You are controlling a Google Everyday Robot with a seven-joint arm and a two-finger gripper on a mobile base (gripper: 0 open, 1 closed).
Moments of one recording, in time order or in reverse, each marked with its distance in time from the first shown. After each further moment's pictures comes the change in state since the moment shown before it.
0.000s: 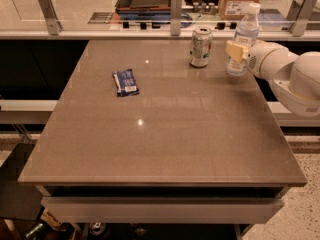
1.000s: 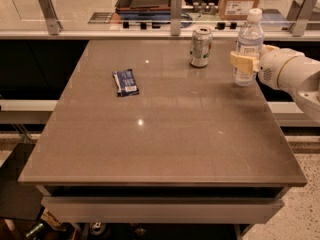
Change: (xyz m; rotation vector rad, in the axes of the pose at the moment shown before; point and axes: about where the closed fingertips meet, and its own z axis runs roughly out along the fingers) arm 0.003 0.019 -0.062 -0.128 0.036 -0.159
